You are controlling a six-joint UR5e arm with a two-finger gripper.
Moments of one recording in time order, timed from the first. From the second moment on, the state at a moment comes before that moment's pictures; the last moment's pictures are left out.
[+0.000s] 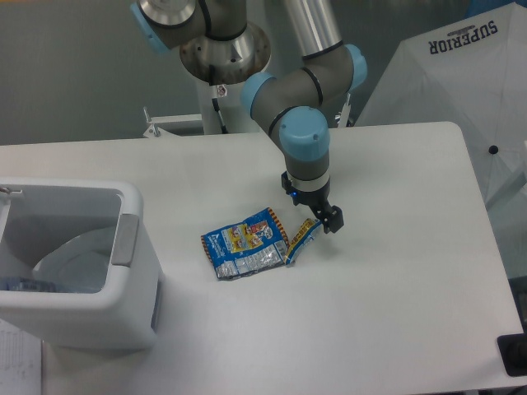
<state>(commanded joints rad) 2.57 -1.91 -2.05 -0.68 1.69 1.43</state>
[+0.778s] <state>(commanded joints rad) 2.56 -1.94 -2.04 -0.68 1.69 1.39</state>
